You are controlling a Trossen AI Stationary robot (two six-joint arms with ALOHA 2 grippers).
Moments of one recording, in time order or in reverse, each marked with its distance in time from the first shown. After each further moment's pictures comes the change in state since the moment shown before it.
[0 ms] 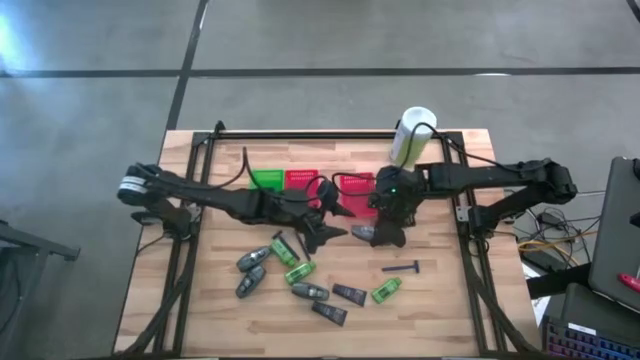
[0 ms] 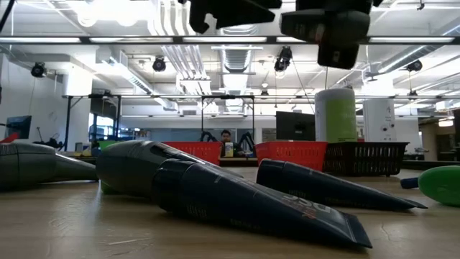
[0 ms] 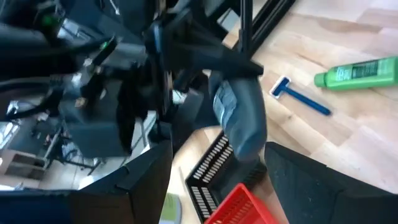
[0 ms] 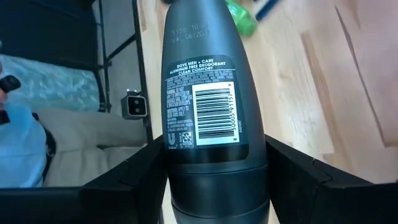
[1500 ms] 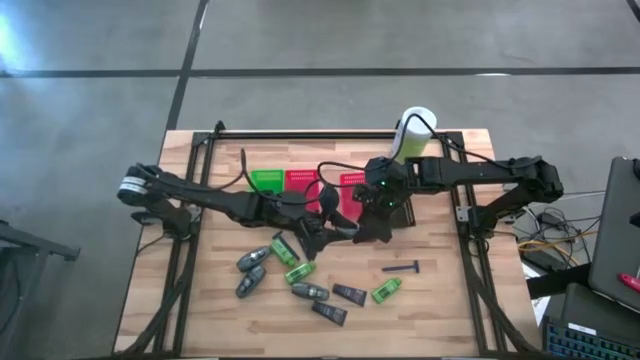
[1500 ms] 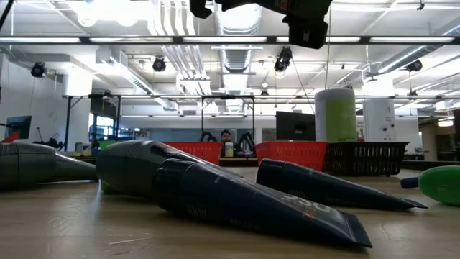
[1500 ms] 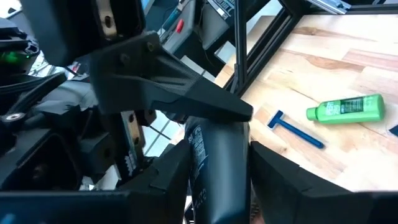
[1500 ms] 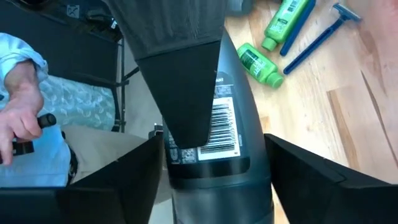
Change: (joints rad) left arm -0.014 0.002 -0.001 0.071 0.069 -0.006; right arm 0.004 0.107 0.186 0.048 -0.009 0.040
